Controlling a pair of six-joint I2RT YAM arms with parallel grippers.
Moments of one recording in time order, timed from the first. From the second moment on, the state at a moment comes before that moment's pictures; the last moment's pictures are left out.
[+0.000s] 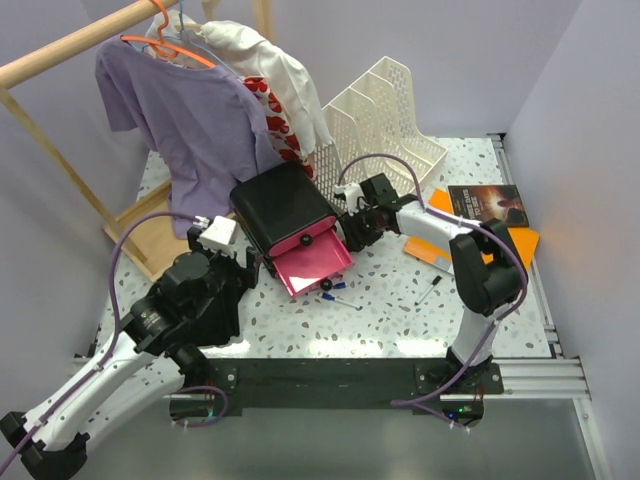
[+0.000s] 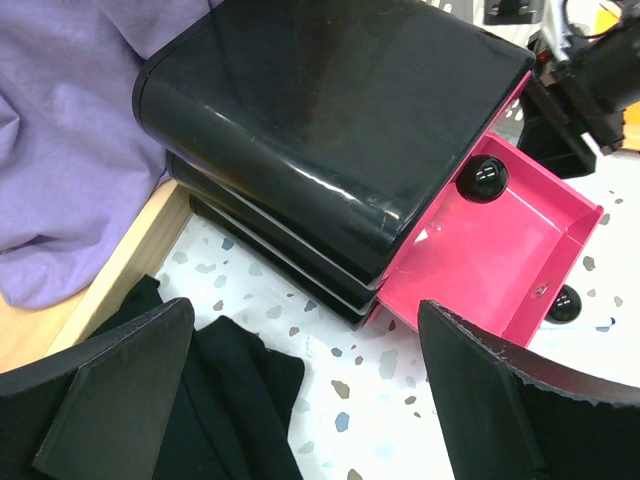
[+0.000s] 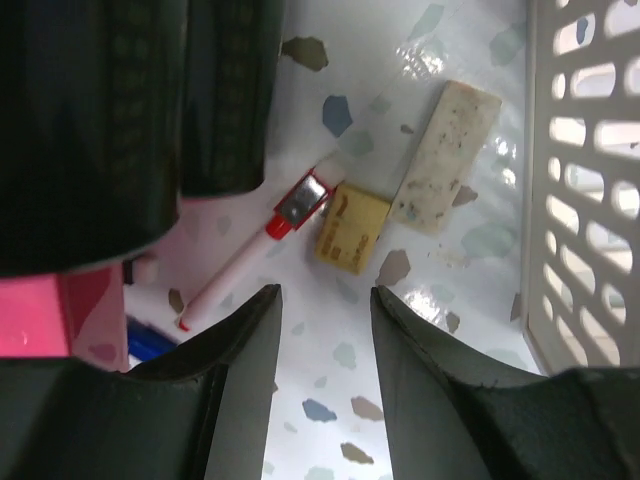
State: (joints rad) left arm -0.70 0.56 0.64 -0.40 -0.35 -0.12; right arm 0.49 1.83 1.21 -0.42 -0.27 -0.12
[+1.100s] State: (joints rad) left arm -0.70 0.54 0.64 -0.40 -0.33 -0.12; right arm 0.52 1.90 1.22 -0.37 -0.11 -0.10
